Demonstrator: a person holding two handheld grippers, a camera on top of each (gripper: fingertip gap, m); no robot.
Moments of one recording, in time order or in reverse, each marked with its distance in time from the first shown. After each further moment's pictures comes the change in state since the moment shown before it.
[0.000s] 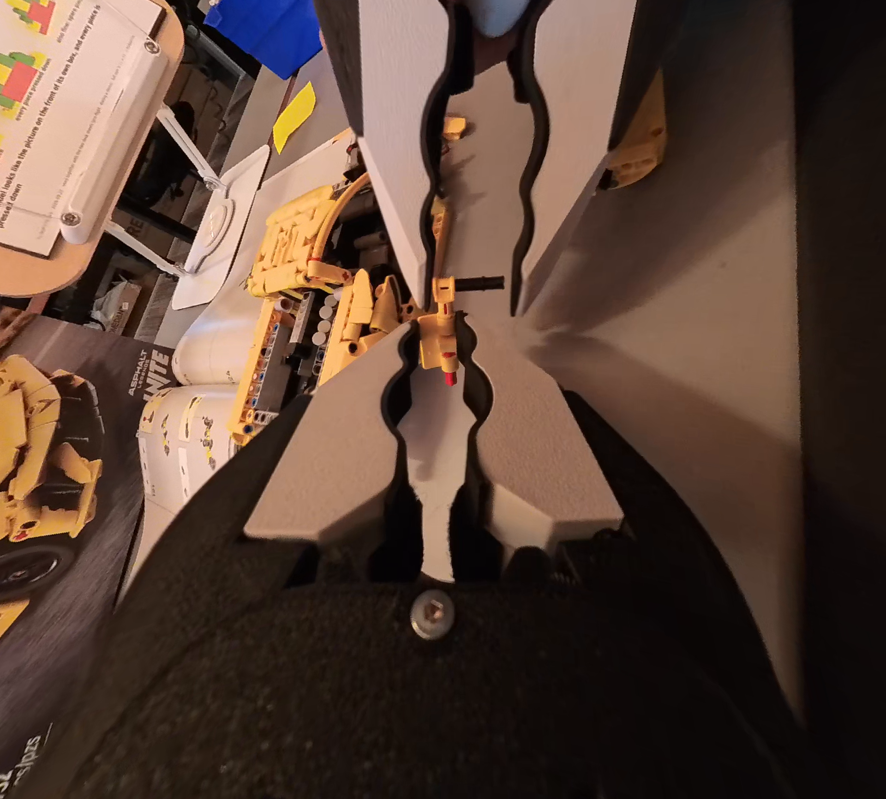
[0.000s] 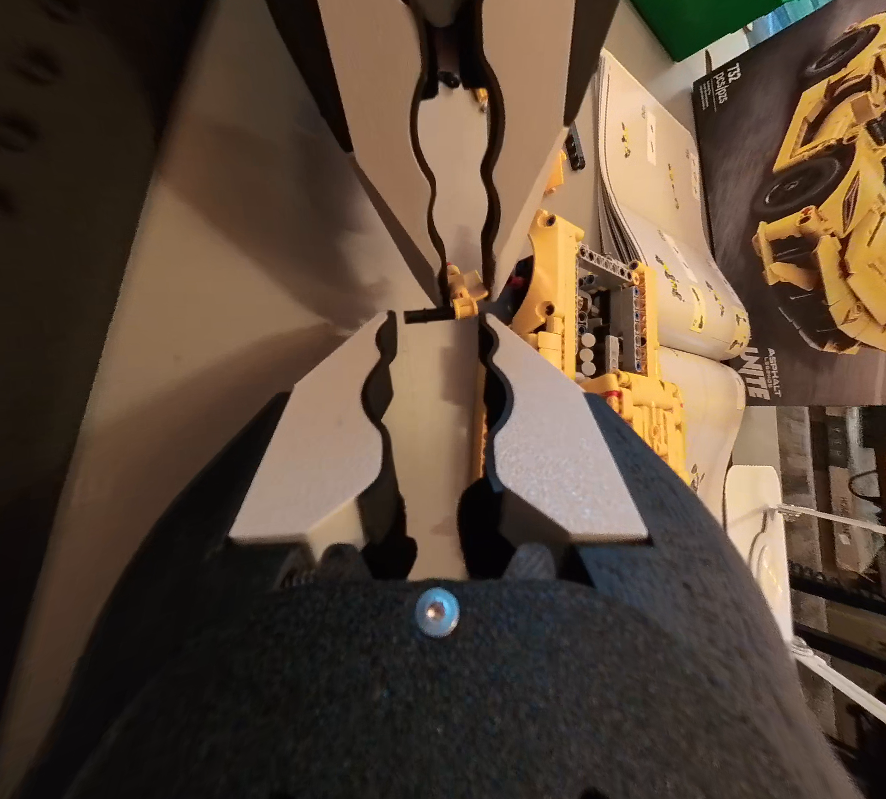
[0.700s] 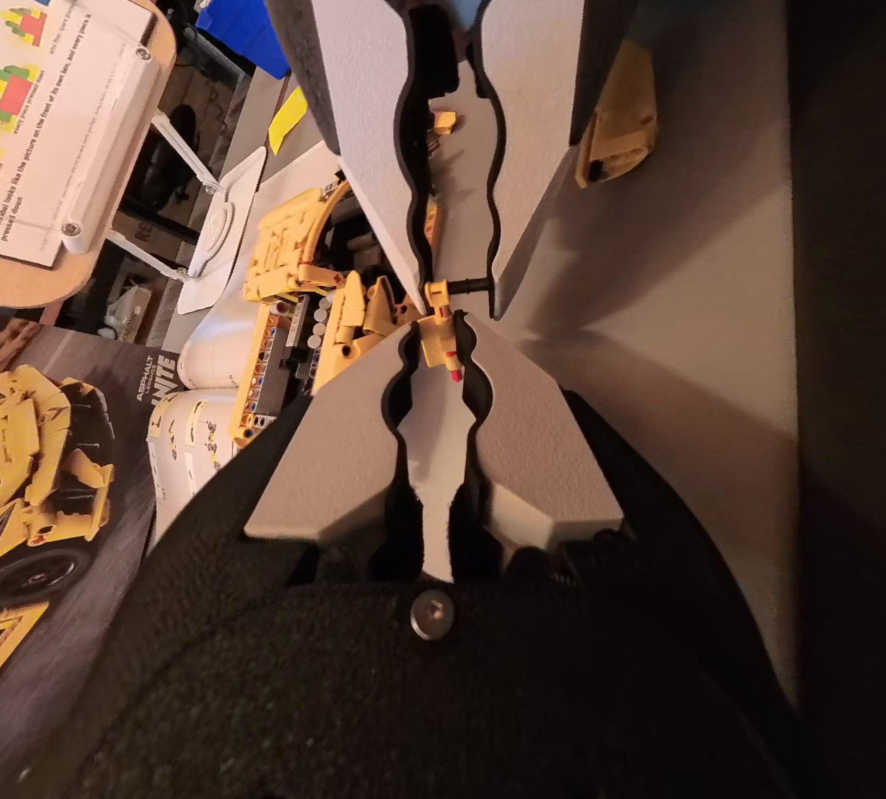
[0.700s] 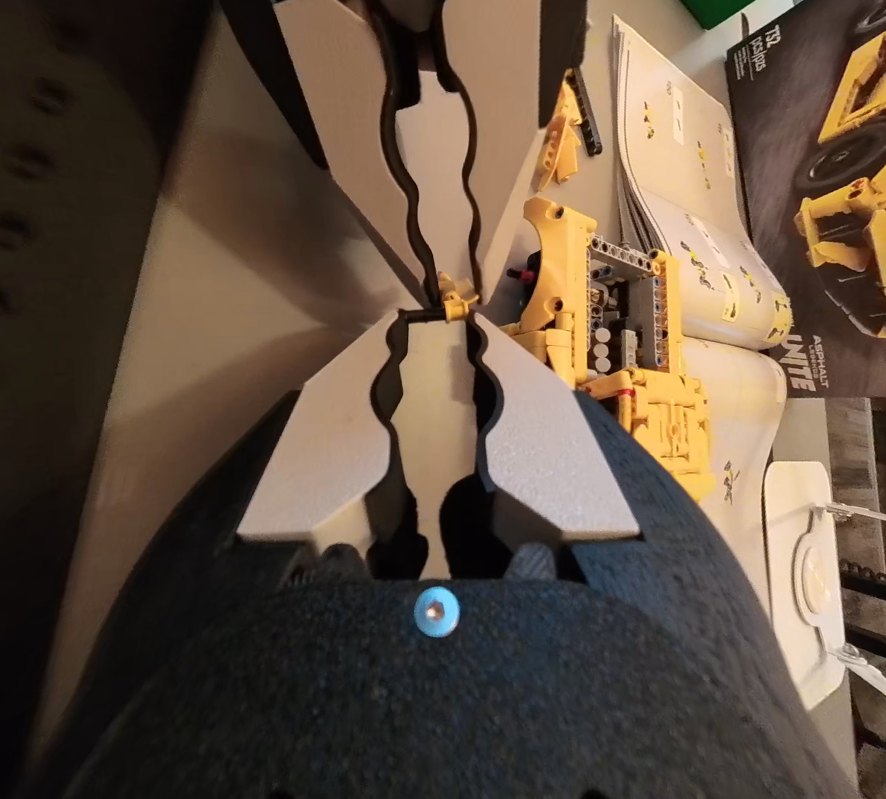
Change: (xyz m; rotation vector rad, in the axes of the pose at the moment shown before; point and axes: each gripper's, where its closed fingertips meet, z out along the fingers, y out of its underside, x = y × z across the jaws) left arm 0.003 0.000 0.002 -0.015 -0.005 0.037; right arm 0.000 0.001 0.002 -0.019 -0.054 0.063
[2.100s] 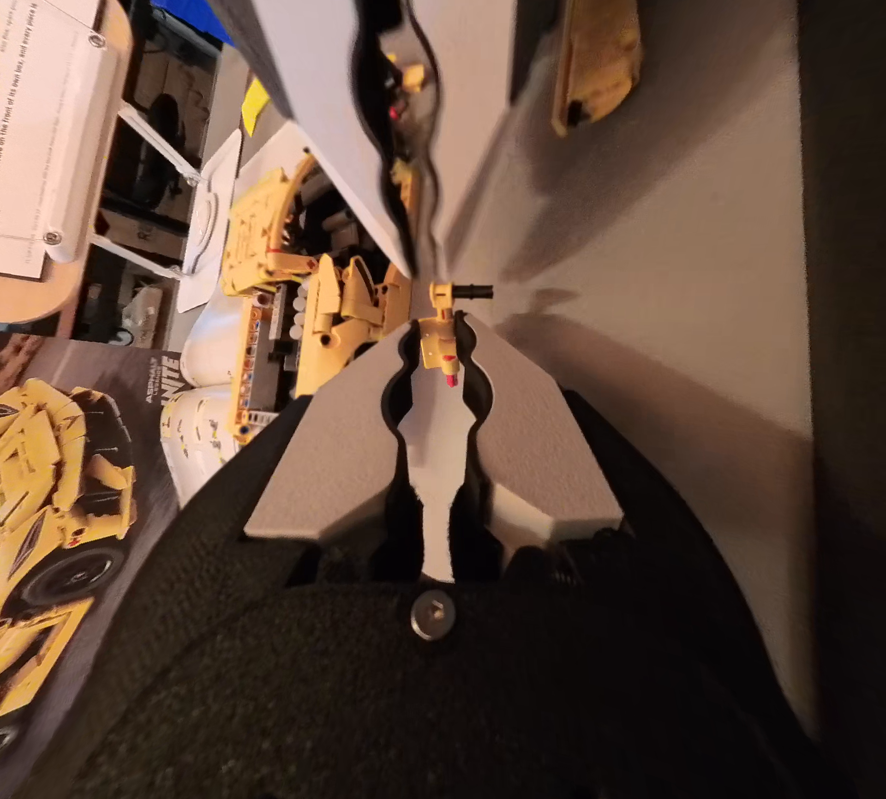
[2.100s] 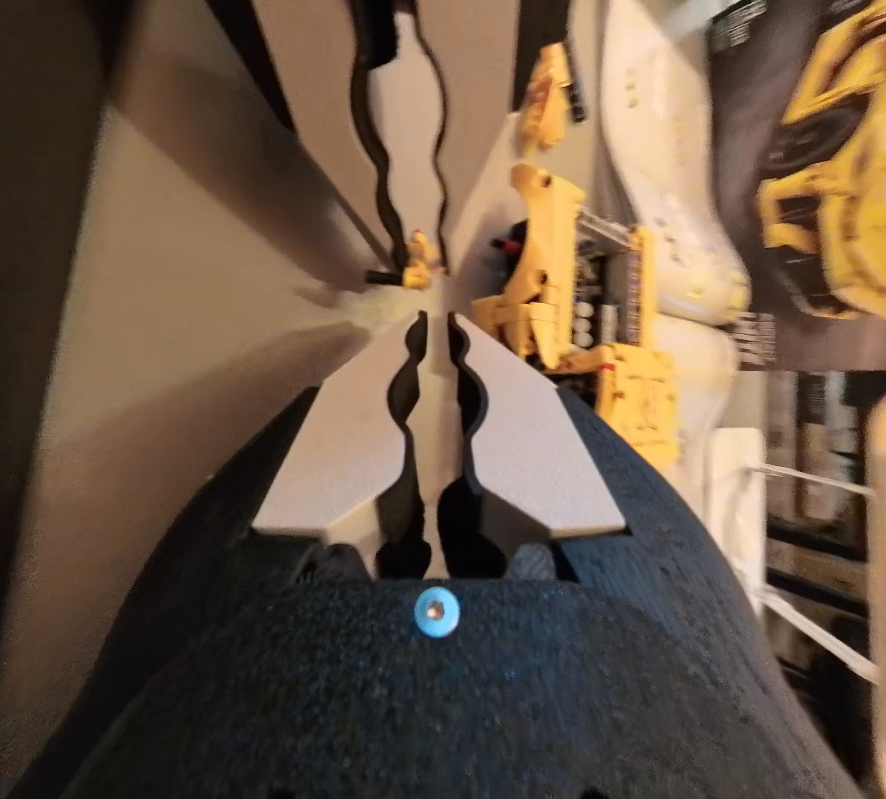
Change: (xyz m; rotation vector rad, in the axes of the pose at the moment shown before) left arm 0.009 0.015 0.005 -0.084 0.015 0.106; right arm 0.007 0.013 -0.001 -0.078 0.079 -0.065
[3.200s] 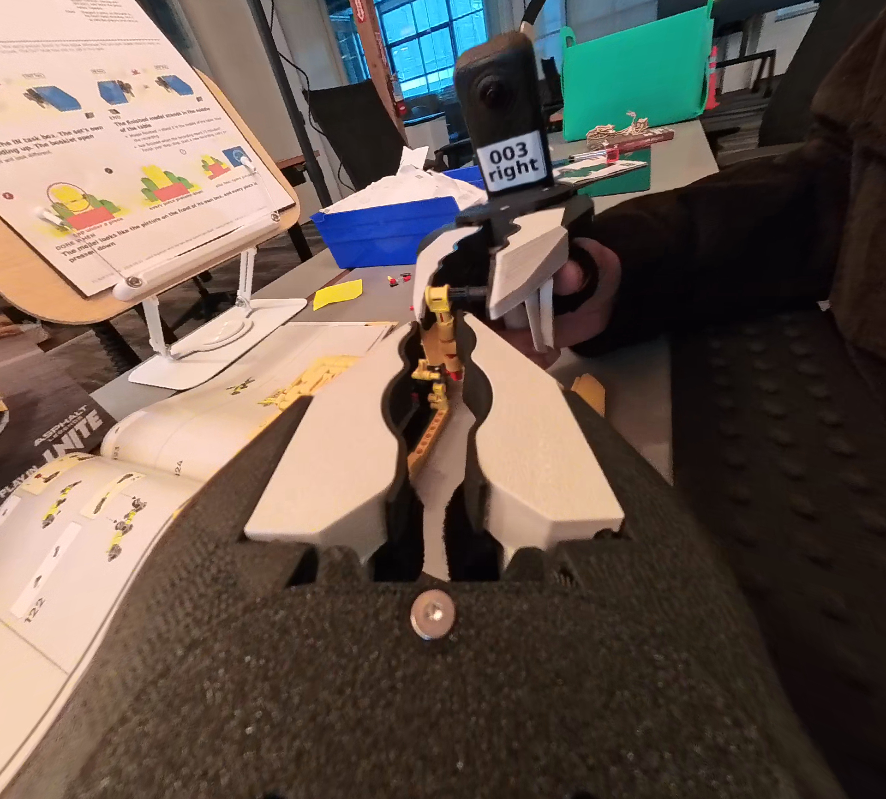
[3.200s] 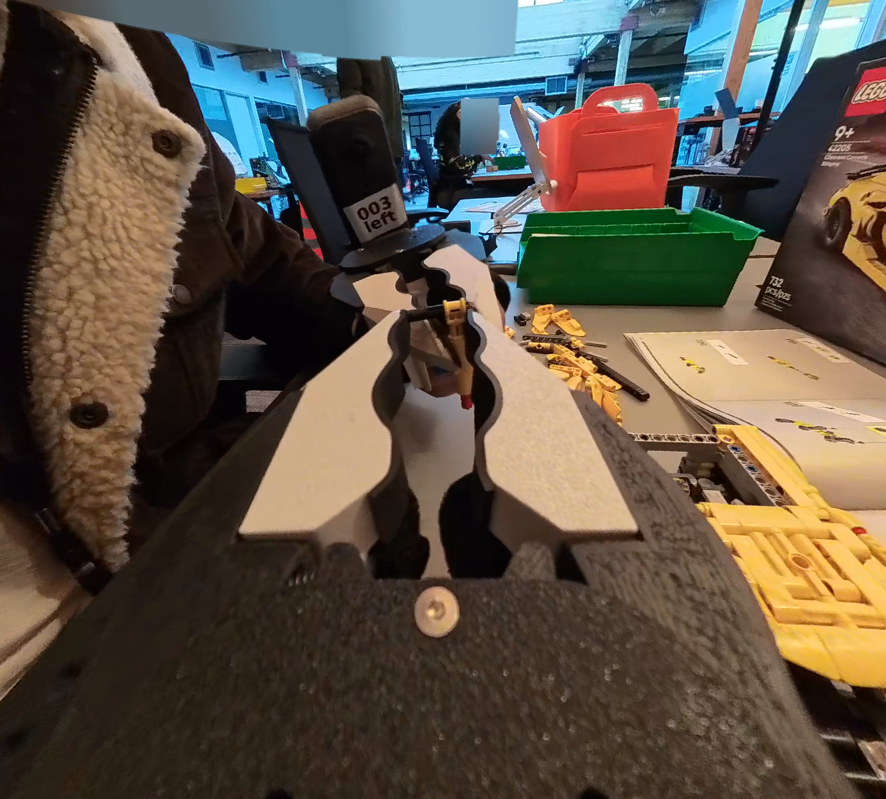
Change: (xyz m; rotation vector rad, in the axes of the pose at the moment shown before) left arm -0.066 -0.083 -0.058 0.610 -0.077 -0.581; right arm 0.041 -0.081 -0.083 1.002 -0.324 0.636
